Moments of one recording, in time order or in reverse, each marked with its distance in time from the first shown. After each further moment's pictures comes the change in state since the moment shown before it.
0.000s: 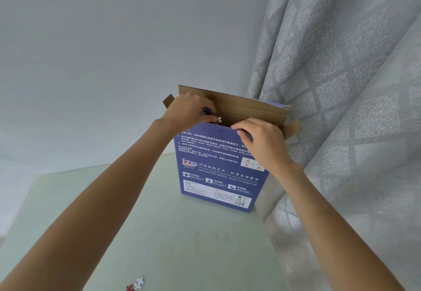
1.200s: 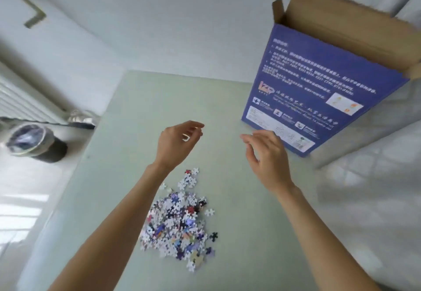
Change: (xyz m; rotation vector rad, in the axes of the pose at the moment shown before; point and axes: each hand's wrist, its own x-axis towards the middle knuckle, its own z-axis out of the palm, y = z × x) left_hand -0.329 0.012 0.054 -0.419 0.285 -0.810; right_hand -0.160 -0.132 0.097 0.201 -0.129 -0.102
